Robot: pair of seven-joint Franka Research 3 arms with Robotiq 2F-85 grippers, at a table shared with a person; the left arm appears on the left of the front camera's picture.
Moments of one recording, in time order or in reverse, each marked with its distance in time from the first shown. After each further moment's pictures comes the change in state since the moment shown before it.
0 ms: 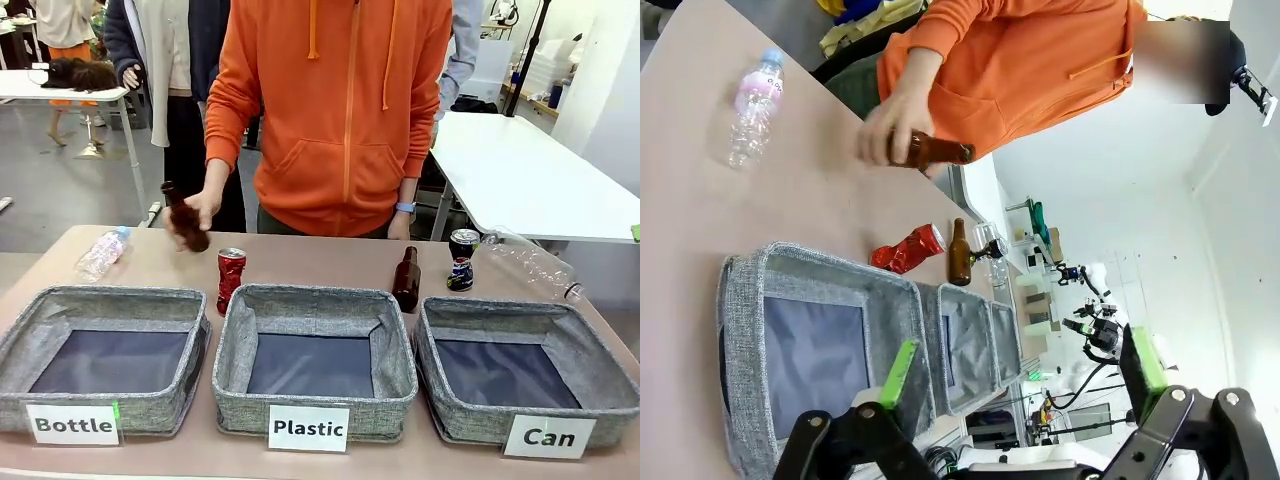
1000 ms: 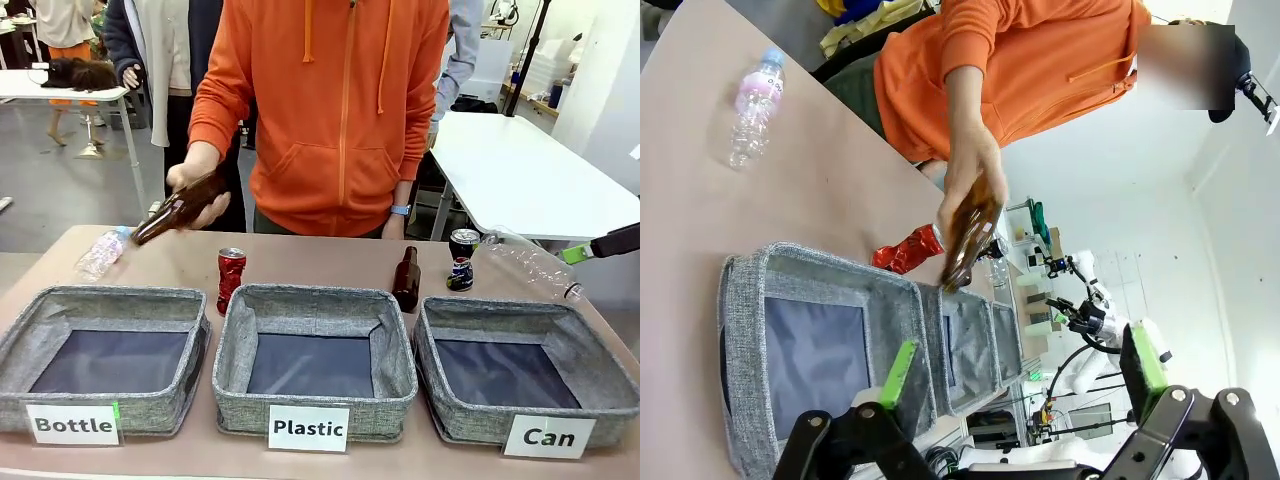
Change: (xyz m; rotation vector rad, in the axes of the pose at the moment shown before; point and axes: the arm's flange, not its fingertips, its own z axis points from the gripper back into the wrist) left arm 0.000 0.001 0.000 0.000 0.000 -0.002; right arm 0.030 0.000 -0.089 -0.091 0.105 0.442
